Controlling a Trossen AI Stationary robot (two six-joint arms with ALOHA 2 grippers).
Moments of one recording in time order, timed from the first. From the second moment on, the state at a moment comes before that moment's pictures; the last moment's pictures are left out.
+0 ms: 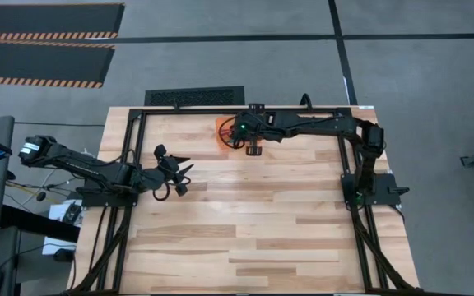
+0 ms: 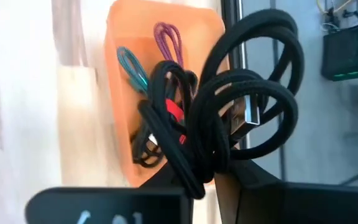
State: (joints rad) left arm -0.21 0.87 0.34 0.01 -0.77 -0.19; right arm -0.28 1.87 1.56 -0.66 0.40 -0.41
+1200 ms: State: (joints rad) left arm -0.21 0.87 0.34 0.01 -0.77 -0.20; right arm -0.27 1.87 1.43 -0.50 0.17 -0.12
